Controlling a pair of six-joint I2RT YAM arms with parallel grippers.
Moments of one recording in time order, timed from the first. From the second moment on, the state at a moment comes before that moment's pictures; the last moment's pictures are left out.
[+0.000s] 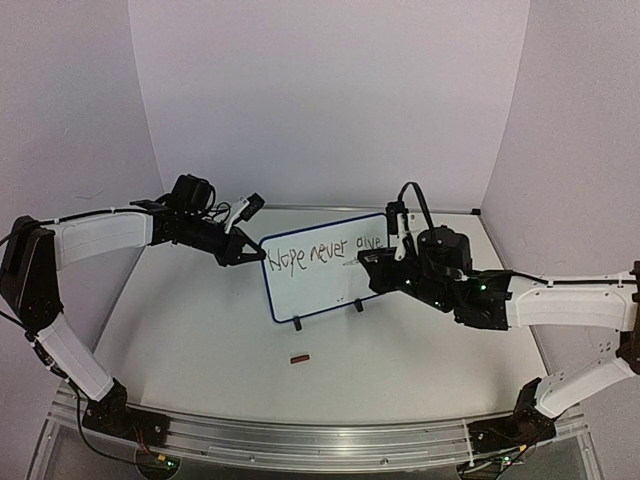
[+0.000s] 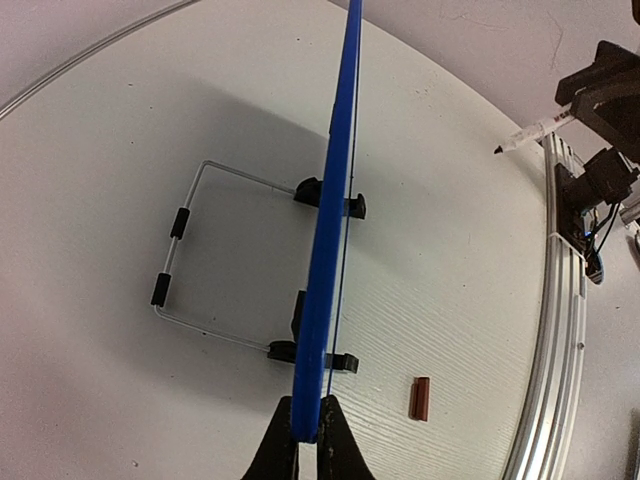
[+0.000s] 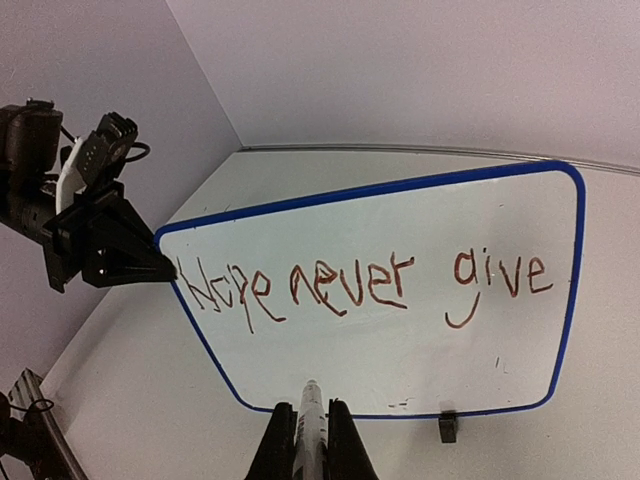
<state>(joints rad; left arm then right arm) -0.48 1.59 1.17 -0.35 0.67 0.21 0.96 1.33 0.83 0.20 0.29 0.45</state>
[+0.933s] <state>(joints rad) -0.49 1.59 1.17 -0.34 0.66 0.21 1.09 1.78 1.11 0.30 0.24 0.41</state>
